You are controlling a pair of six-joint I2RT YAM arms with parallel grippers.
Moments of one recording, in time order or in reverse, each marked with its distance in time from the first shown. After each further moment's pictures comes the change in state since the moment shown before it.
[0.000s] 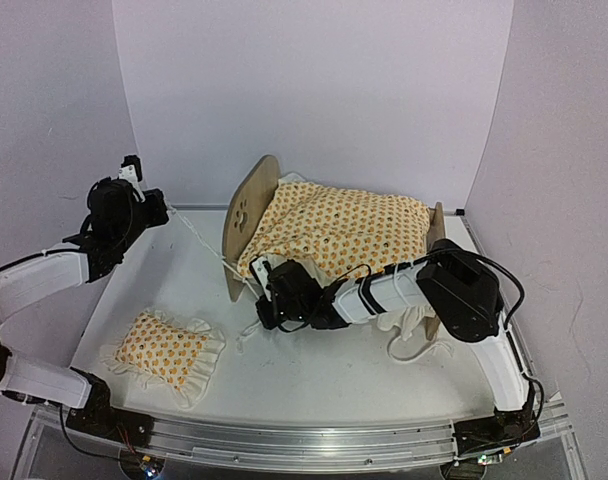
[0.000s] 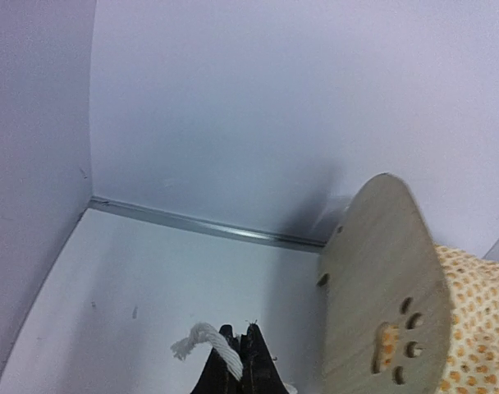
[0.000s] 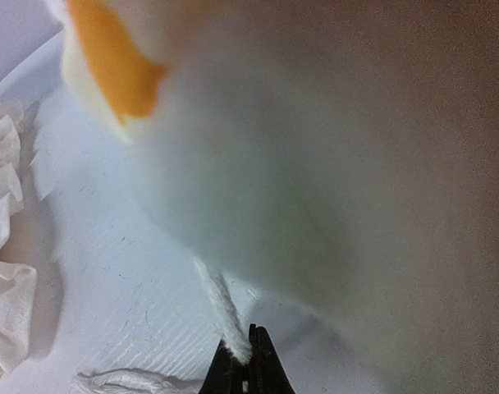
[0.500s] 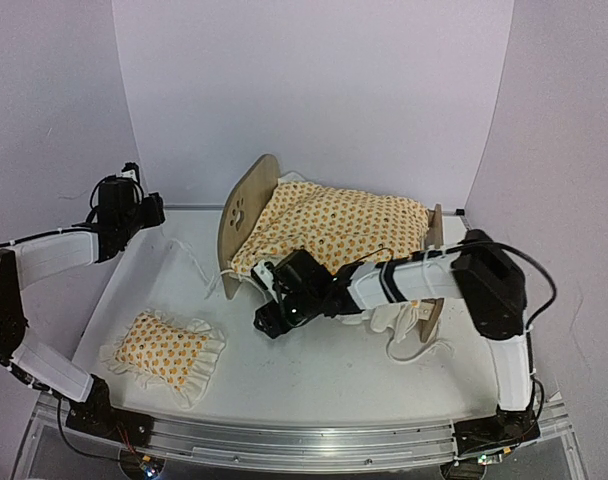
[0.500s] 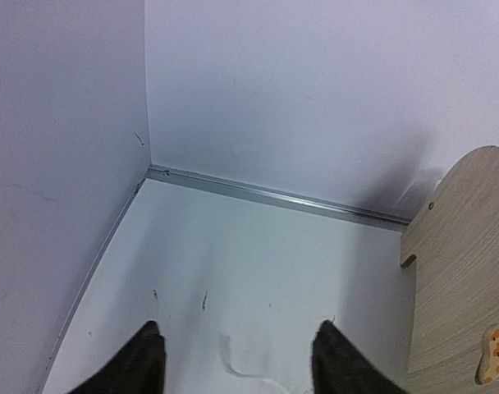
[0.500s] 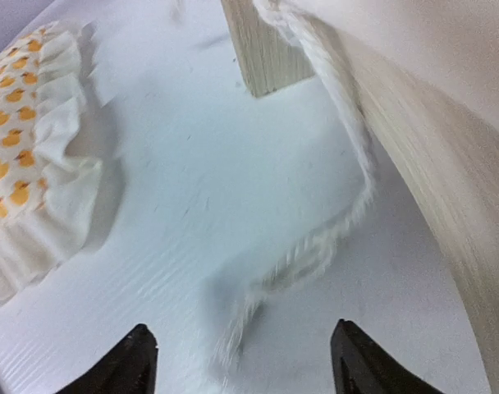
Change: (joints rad) left arm 0.150 0.225 0.114 -0.078 -0.003 0.076; right arm 0.005 -0.099 0.006 -0.246 -0.150 -0.053
